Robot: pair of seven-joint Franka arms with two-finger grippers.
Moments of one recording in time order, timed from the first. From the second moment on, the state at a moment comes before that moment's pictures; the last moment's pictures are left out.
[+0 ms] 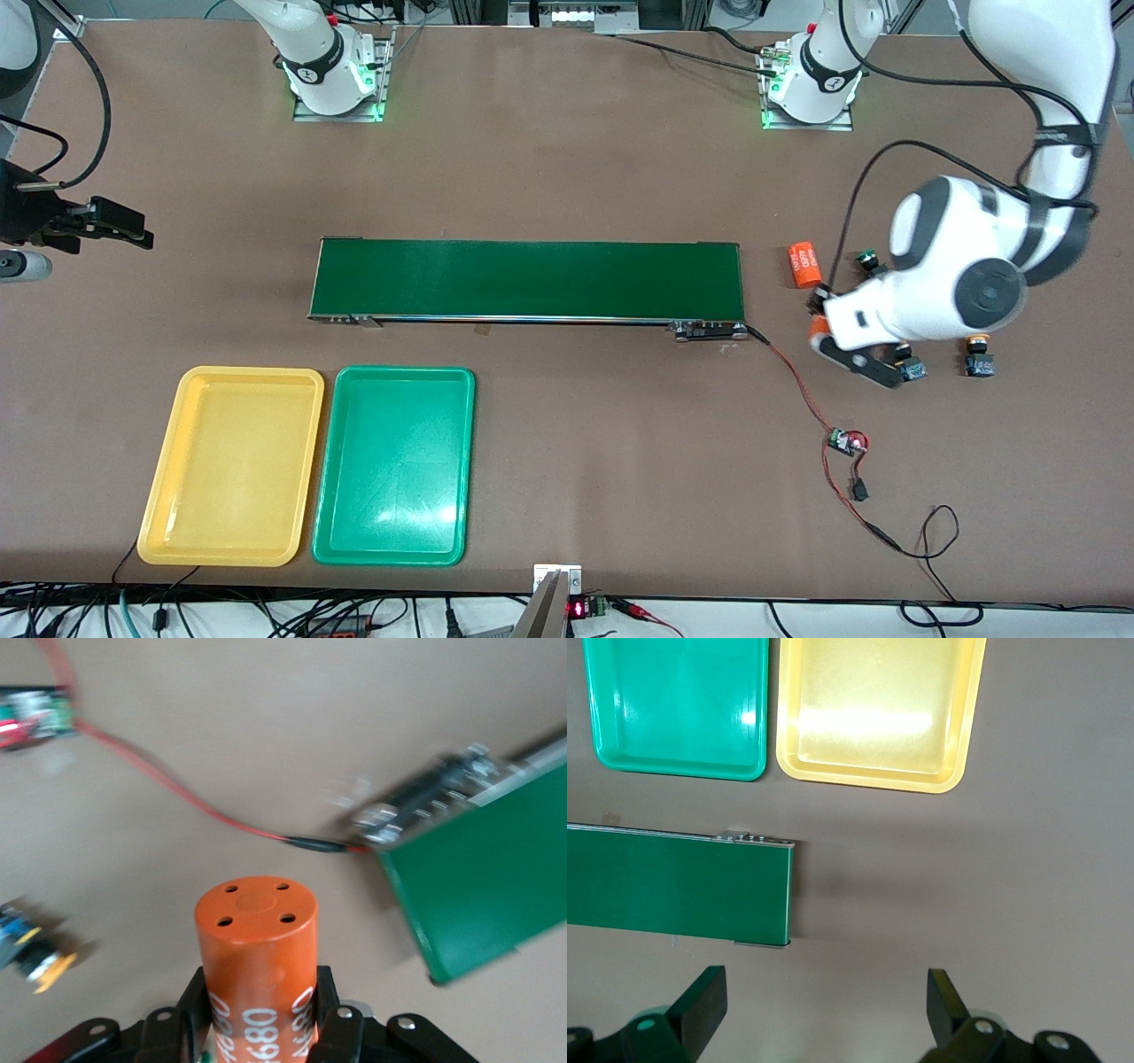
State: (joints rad) left arm 0.05 0.37 -0.28 -1.77 0.03 1.87 0.30; right arm -0.01 0.12 -0.05 -1.55 0.02 1.57 -0.14
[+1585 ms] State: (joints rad) left arm -0.28 0.44 -0.35 -1.97 0.38 2.09 0.93; right arm -0.01 0.12 -0.05 -1.55 0.02 1.57 -0.14
